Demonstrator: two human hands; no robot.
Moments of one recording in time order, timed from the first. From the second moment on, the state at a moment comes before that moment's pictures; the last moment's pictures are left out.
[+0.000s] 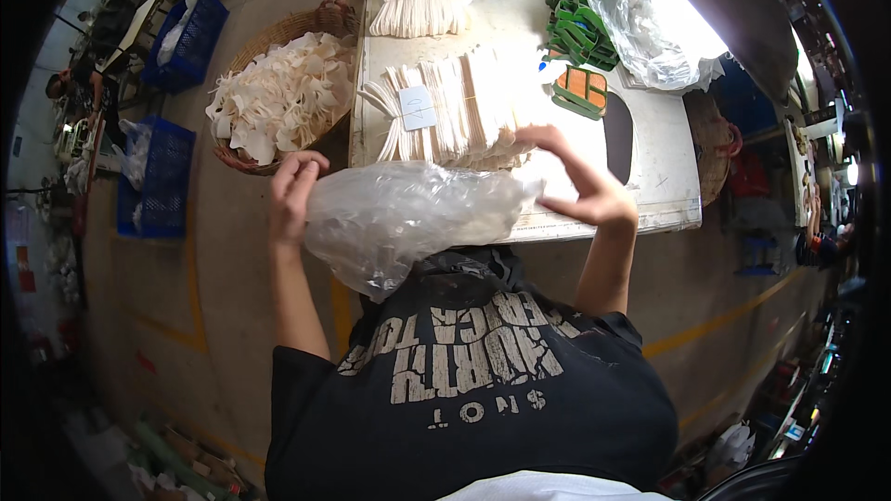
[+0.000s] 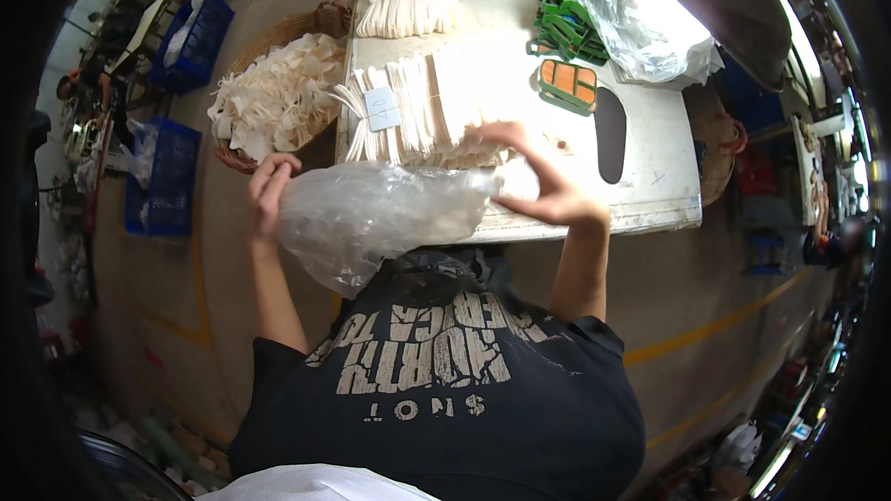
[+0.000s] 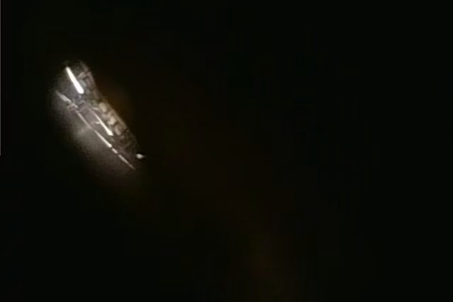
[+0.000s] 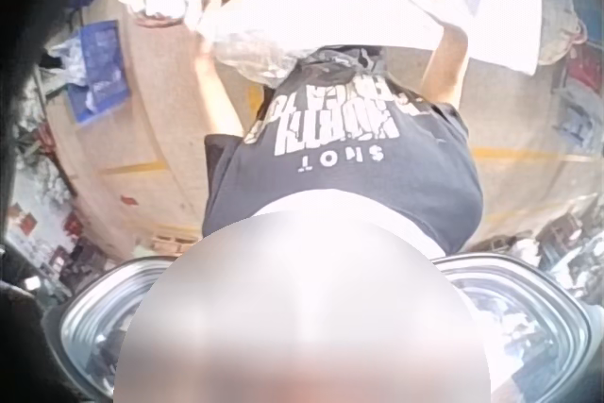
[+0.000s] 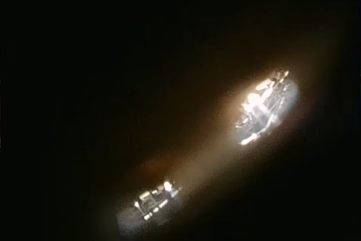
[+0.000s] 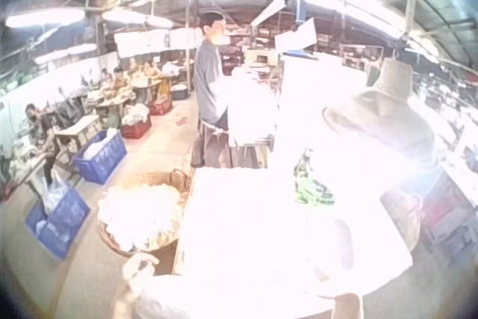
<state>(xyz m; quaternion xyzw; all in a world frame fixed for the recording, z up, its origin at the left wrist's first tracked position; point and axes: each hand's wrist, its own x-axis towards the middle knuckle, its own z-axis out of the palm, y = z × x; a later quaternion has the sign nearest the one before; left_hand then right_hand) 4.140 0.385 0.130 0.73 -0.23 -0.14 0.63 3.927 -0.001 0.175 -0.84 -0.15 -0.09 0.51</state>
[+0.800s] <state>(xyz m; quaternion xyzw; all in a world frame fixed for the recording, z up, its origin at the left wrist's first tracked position) 4.019 0.186 0.124 0.61 -0.60 -0.21 0.47 3.795 -0.071 0.026 -0.46 0.43 -0.56 0.55</state>
